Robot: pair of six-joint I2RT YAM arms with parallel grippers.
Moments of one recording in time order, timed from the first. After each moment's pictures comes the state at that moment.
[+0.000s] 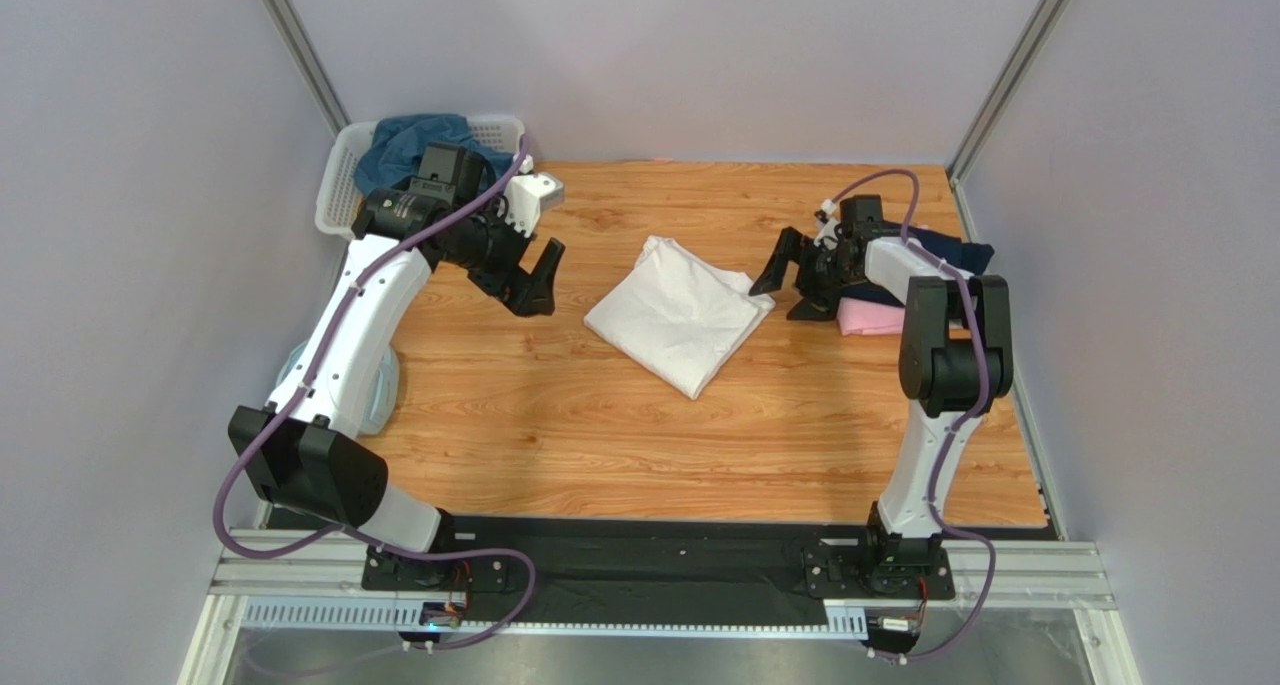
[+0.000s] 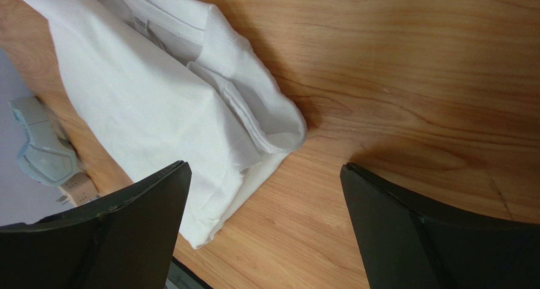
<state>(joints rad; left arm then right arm) -0.26 1.50 1.62 -1.14 0.42 0.37 0.01 2.00 1.37 -0.48 -0.56 0.38</state>
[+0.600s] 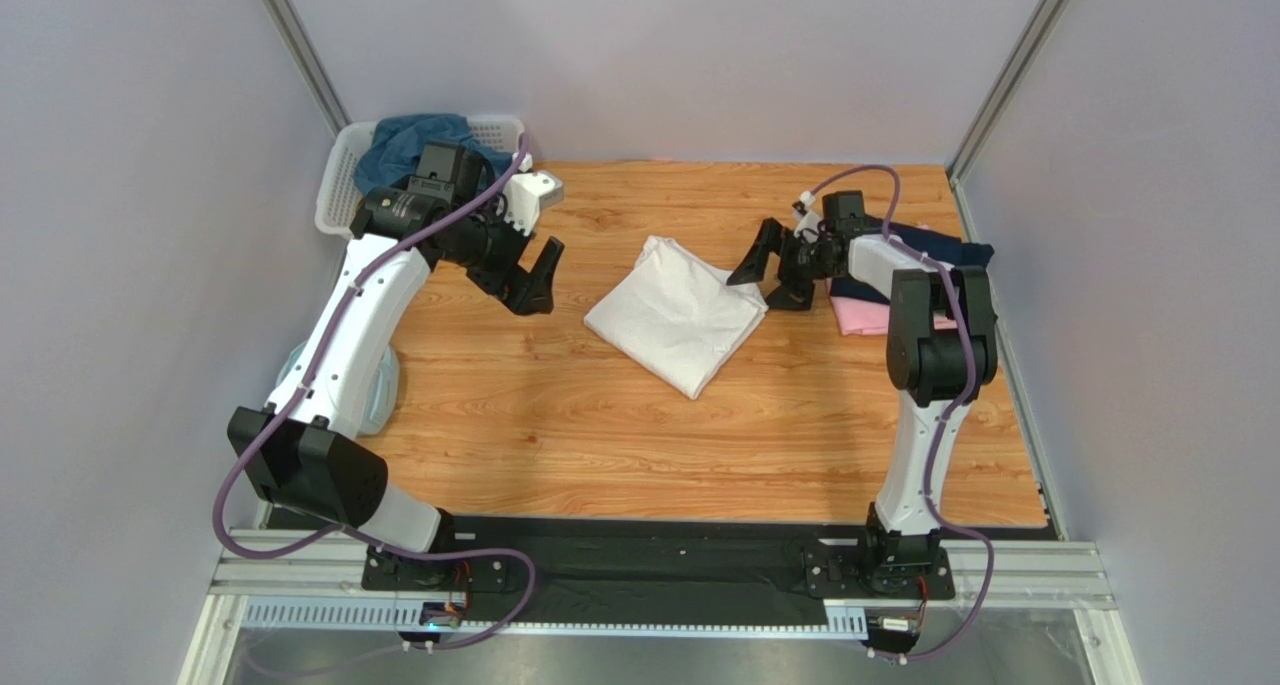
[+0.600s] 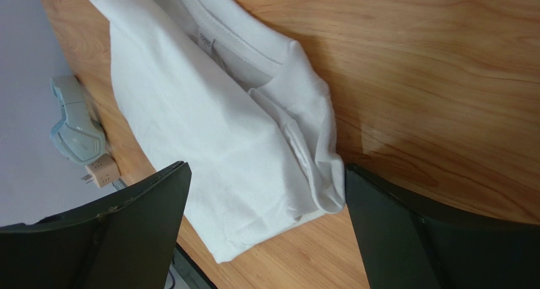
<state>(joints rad) -0.26 1.50 1.63 -1.14 0.41 0.37 0.05 2.10 1.45 -0.41 -0.67 0.41</state>
